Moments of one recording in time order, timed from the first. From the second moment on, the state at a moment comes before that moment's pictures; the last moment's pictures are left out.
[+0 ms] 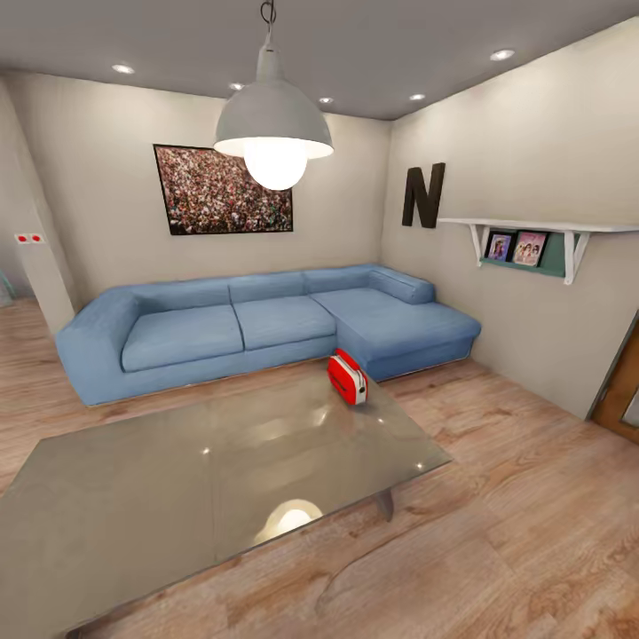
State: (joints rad) left arm 0.00 0.00 0.00 0.00 0.00 0.00 0.00; right arm 0.00 0.00 0.00 0.00 0.00 0.00 0.00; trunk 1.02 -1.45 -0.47
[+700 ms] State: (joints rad) left arm 0.00 0.00 0.00 -0.04 0.00 -0.01 0.00; right arm 0.00 0.00 0.12 -0.02 -0.08 -0.09 0.00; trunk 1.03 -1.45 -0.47
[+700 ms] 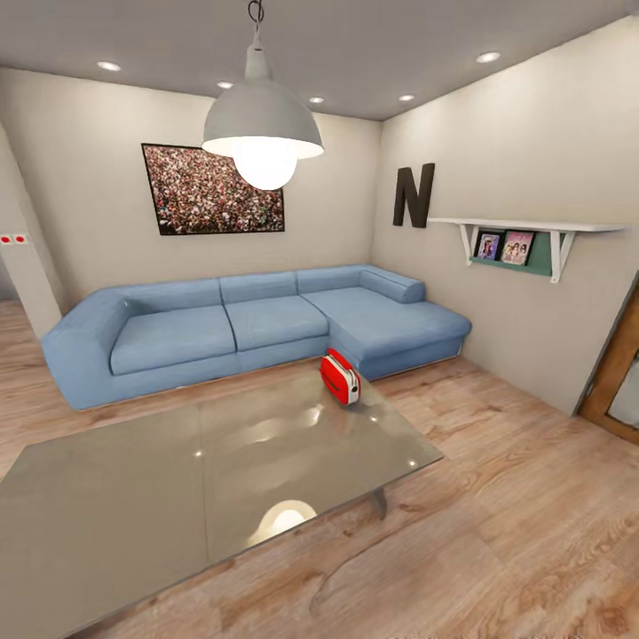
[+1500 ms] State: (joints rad) left arm 0.00 0.00 0.00 -0.04 0.01 -0.01 0.00; right arm 0.00 0.00 0.38 -0.02 -0.19 -0.09 0.00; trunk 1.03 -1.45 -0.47
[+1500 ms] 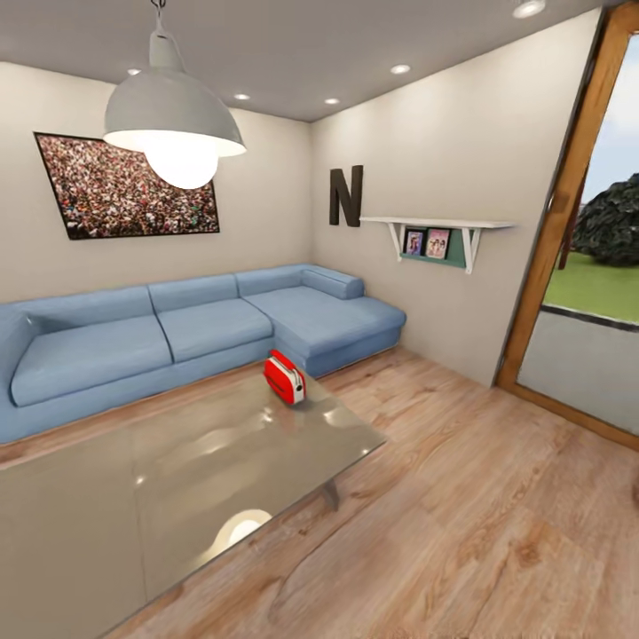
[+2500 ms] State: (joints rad) left arm 0.00 0.00 0.01 -0.04 0.01 -0.01 0.00; right arm 0.00 0.00 0.38 -0.02 -0.19 -0.09 0.00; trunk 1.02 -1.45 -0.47
